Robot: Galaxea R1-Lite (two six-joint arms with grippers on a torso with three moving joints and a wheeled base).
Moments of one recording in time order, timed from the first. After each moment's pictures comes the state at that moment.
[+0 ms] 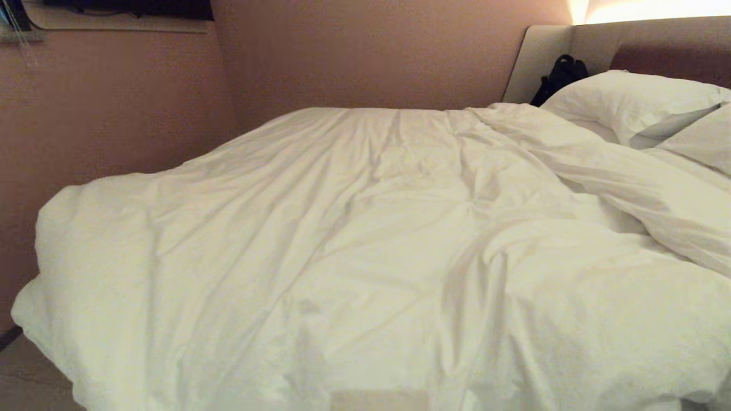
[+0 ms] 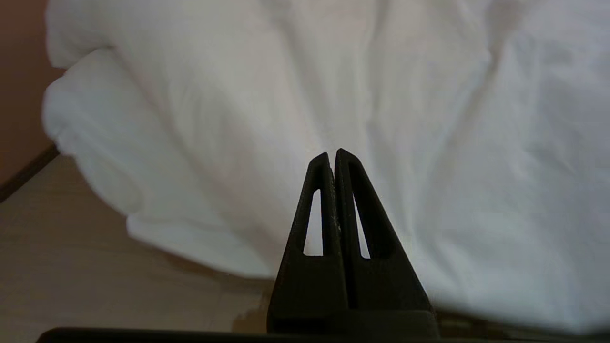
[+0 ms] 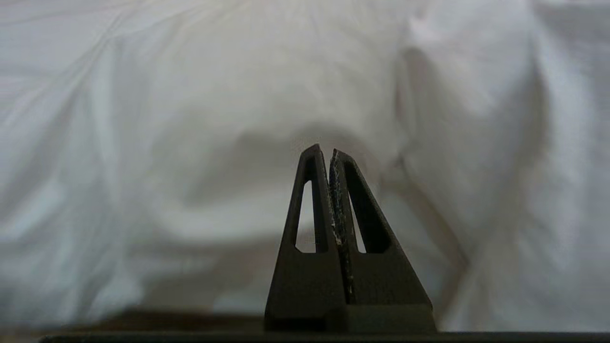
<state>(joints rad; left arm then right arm) 0.02 0.00 0.00 0.00 0.01 0.01 -0.01 0.00 -0.01 -0.02 -0.01 0.06</state>
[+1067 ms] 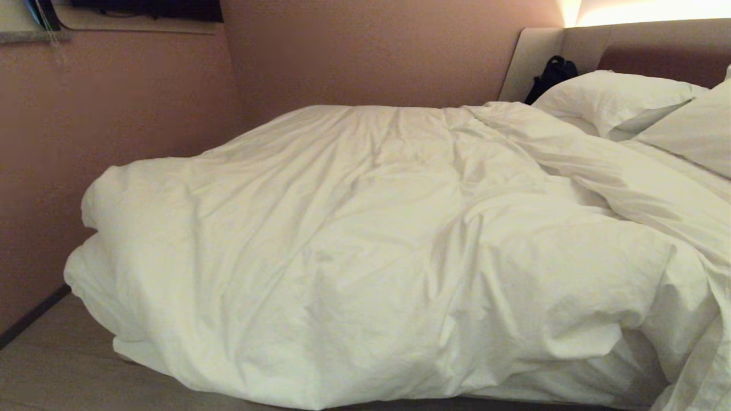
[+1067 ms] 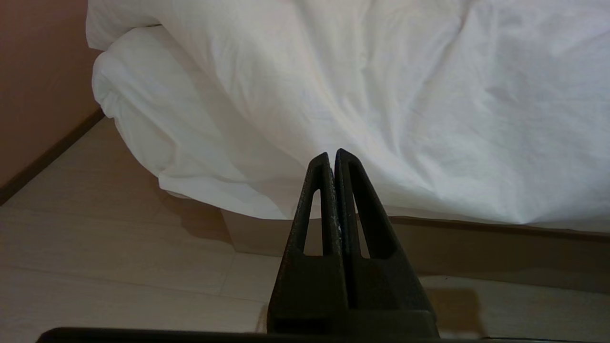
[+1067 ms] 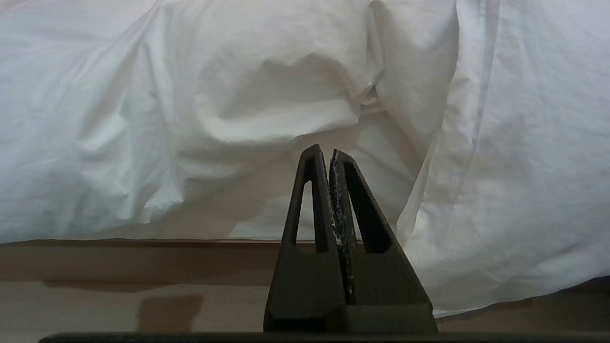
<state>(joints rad) 0.02 0.00 0.00 0.00 0.01 0.02 -0.01 0.00 -0.01 -0.02 -0.01 0.06</state>
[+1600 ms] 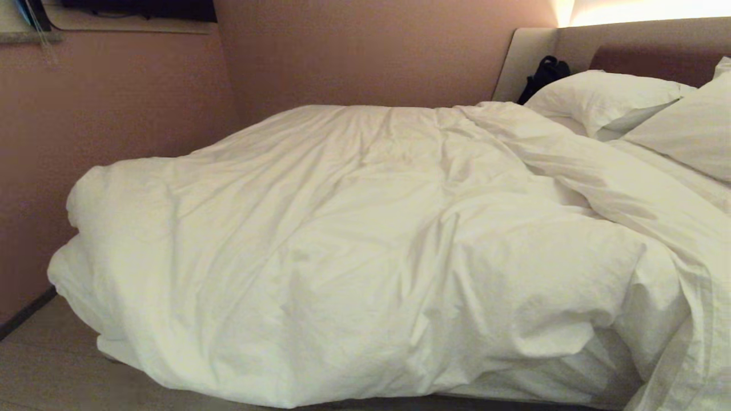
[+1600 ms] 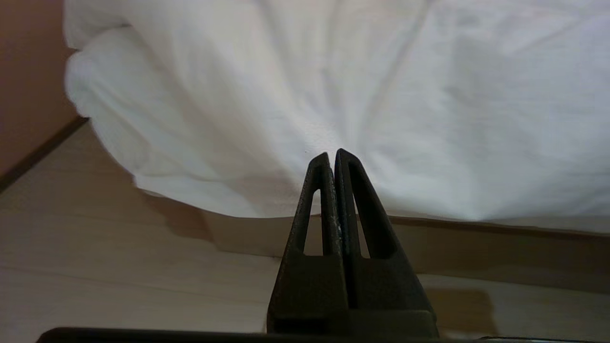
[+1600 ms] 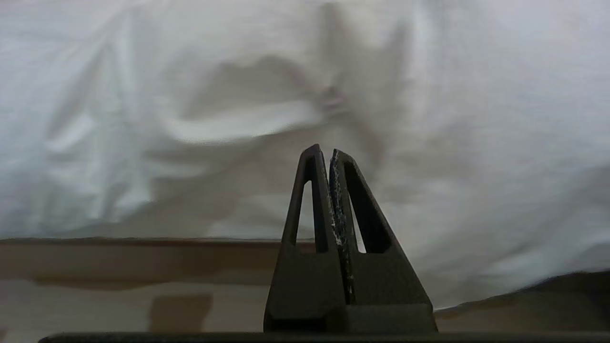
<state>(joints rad) 0.02 0.00 0.00 0.00 0.01 0.02 -0.01 0.00 -0.01 -0.02 -0.01 0.06</state>
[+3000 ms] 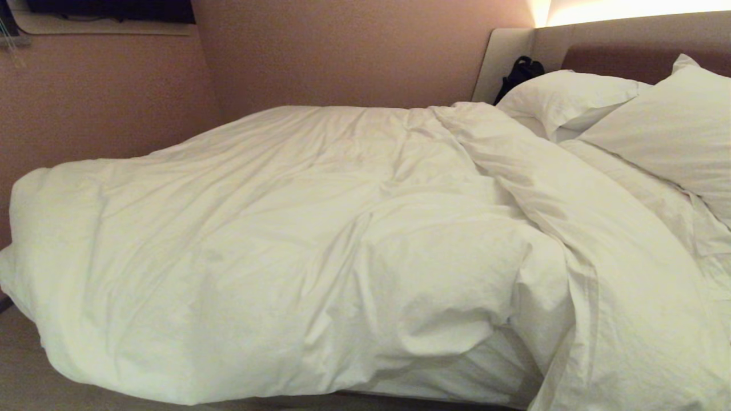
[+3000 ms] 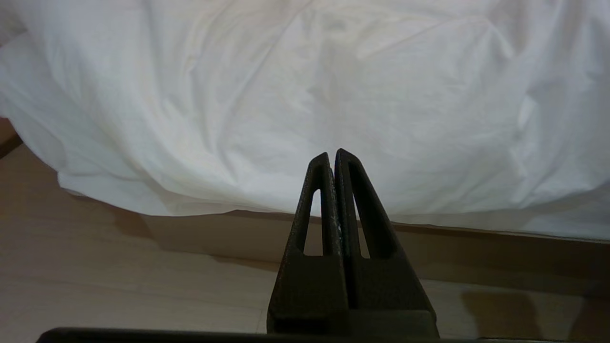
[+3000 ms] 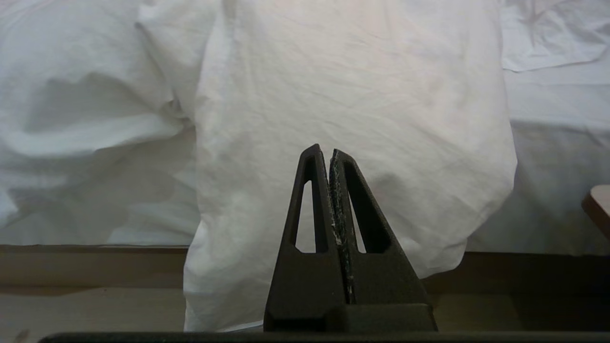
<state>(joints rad) 0.02 0.00 0.00 0.00 0.01 0.01 -0.01 0.00 -0.01 -0.02 -0.01 0.06</state>
